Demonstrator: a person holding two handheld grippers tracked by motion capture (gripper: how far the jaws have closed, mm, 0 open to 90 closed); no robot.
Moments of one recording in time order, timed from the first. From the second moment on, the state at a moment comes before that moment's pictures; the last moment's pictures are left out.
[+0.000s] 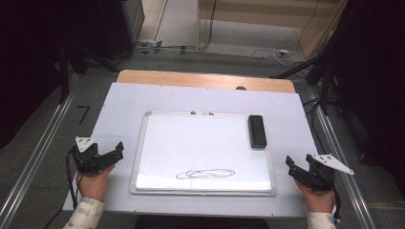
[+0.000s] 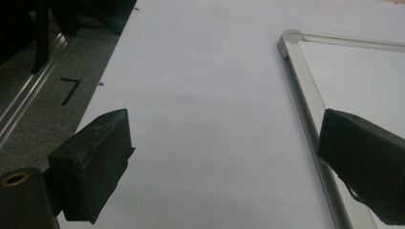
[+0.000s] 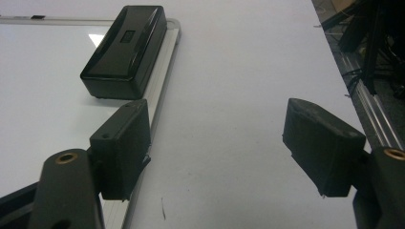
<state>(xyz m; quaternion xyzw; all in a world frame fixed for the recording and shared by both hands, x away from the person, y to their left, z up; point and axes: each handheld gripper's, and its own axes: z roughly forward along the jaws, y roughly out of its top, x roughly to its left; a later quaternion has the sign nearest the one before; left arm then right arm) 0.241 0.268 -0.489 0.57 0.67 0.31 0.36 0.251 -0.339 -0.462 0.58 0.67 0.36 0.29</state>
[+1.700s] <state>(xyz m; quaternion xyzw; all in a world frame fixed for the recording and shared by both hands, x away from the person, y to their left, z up) 0.238 0.267 -0.485 0.57 0.66 0.31 0.37 0.304 -0.293 -0.459 0.55 0.70 0.37 0.27</state>
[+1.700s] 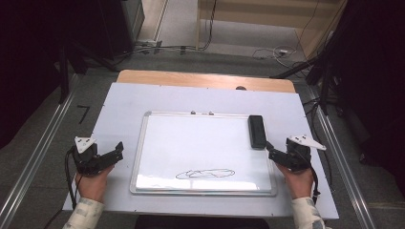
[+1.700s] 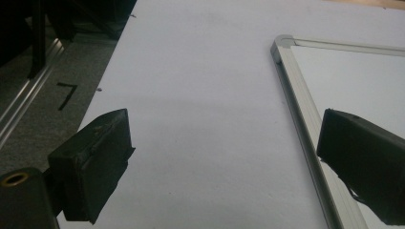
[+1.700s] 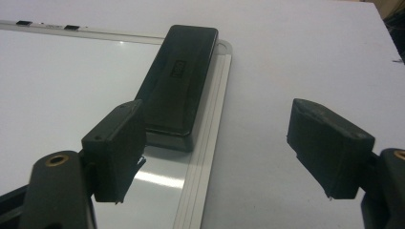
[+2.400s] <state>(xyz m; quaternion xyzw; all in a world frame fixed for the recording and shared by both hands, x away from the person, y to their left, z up) 0.237 0.265 -0.485 0.57 0.66 0.32 0.36 0.328 -0.275 -0.456 0.54 0.70 0.38 0.27</state>
